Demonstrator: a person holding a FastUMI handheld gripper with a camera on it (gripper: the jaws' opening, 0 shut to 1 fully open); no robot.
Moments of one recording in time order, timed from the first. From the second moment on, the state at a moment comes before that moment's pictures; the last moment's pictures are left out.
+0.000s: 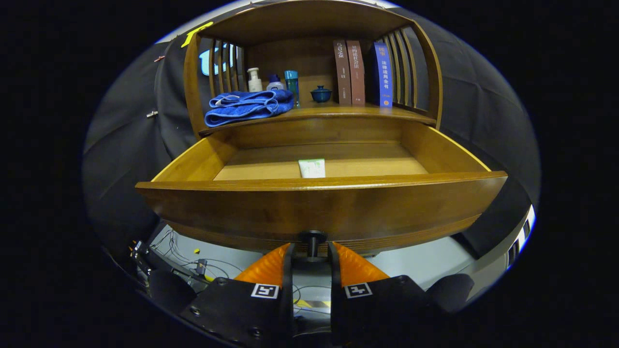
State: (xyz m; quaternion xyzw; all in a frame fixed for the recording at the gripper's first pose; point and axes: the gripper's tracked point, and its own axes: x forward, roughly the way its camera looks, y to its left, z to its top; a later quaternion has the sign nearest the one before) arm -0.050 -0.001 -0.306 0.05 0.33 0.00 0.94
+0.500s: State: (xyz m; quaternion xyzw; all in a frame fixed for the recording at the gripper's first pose) arm -0.063 0.000 -0.309 0.04 0.34 0.00 0.94
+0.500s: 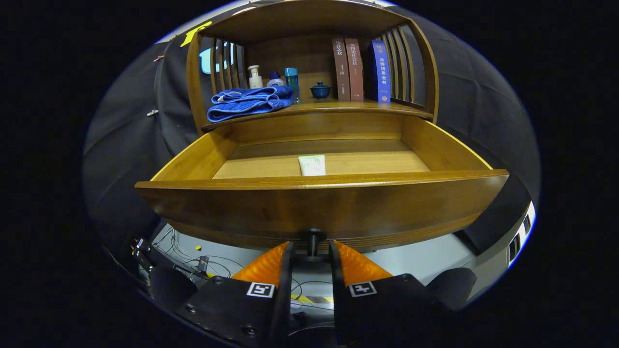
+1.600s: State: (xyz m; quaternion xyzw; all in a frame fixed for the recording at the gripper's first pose) arm 0.110 0.006 -0.265 0.04 0.47 0.02 0.88
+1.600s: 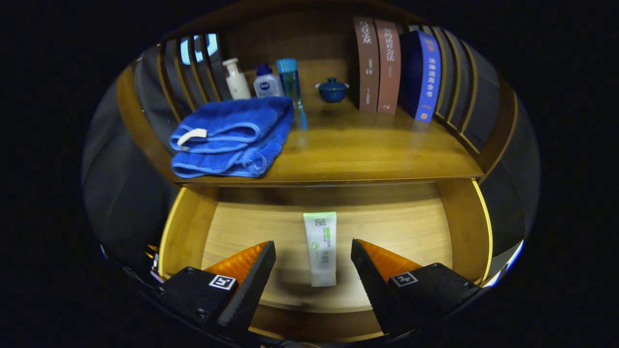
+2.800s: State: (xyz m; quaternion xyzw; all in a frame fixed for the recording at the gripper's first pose) arm 0.111 0.000 -0.353 -0.04 0.63 0.06 0.78
